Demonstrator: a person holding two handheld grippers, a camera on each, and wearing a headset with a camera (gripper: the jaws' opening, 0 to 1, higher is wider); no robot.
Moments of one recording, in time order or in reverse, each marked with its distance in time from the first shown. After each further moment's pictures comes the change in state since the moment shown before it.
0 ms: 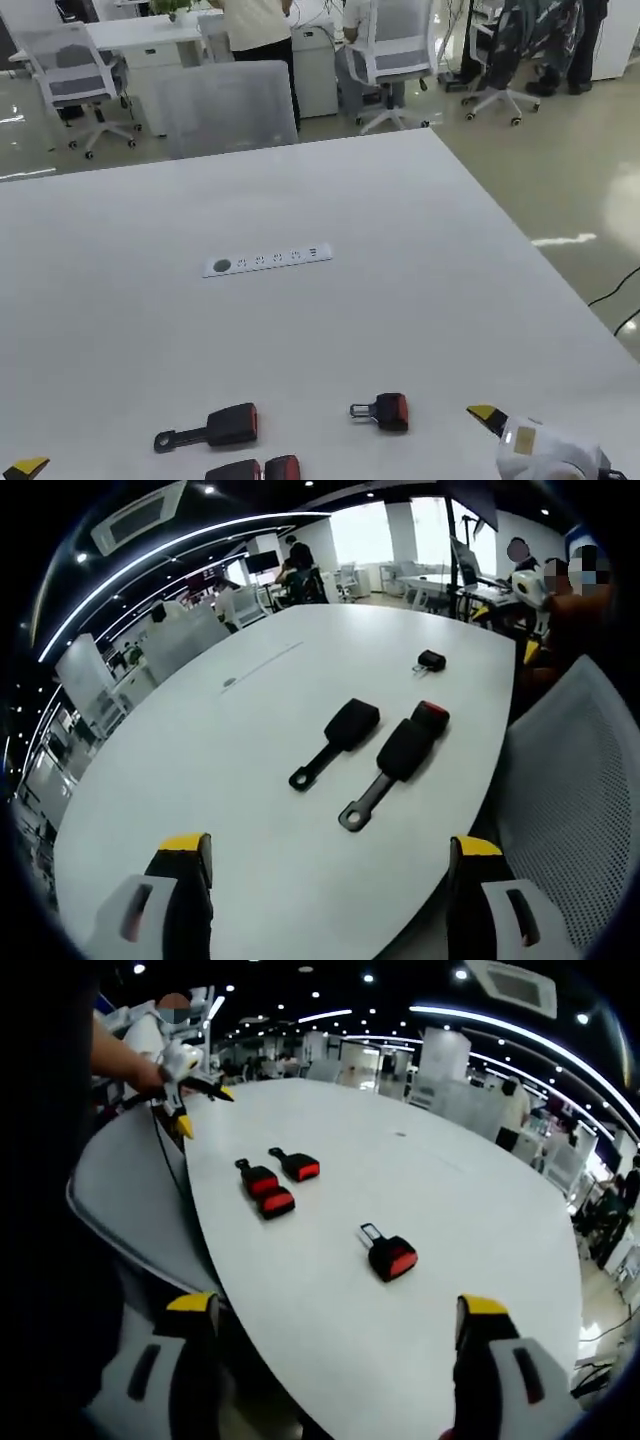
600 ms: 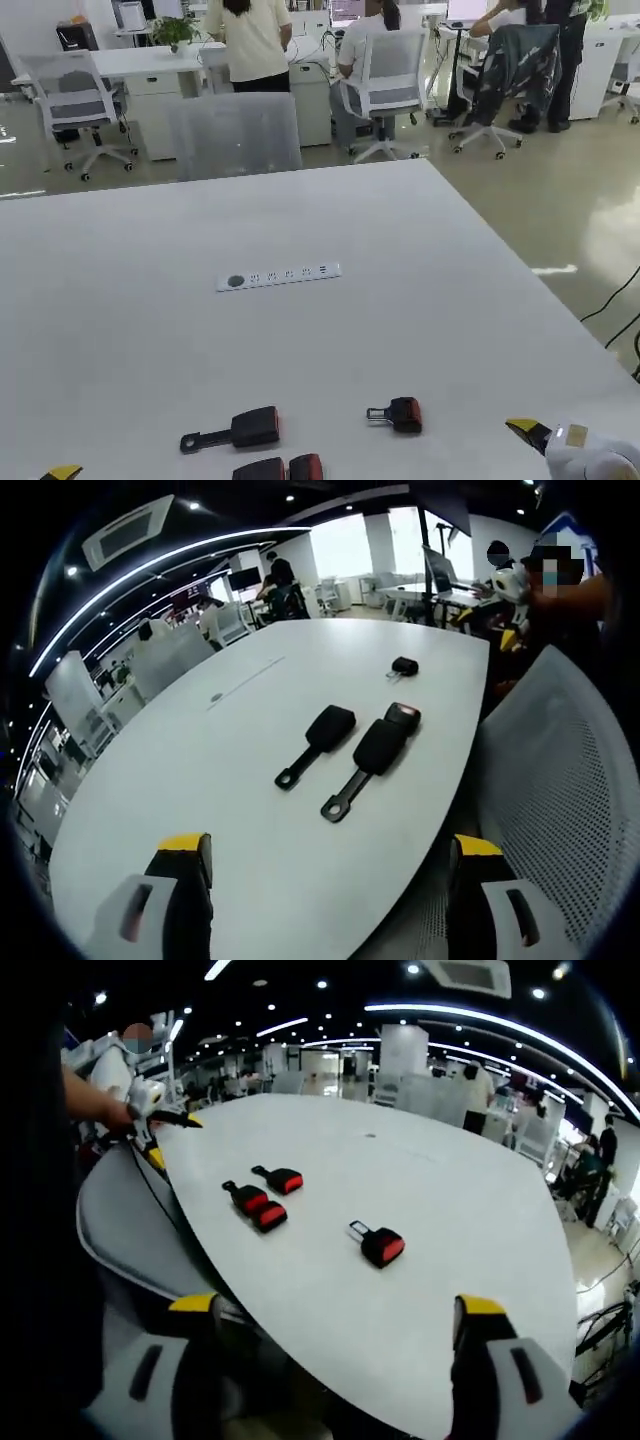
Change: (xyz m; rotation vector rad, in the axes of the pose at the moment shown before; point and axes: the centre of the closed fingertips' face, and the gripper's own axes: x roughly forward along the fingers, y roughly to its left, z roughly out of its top) left arm -0.026 -0.015 -0.011 0.044 -0.064 -0.054; right arm -0.033 0.009 -0.001 0.163 -0.035 -0.083
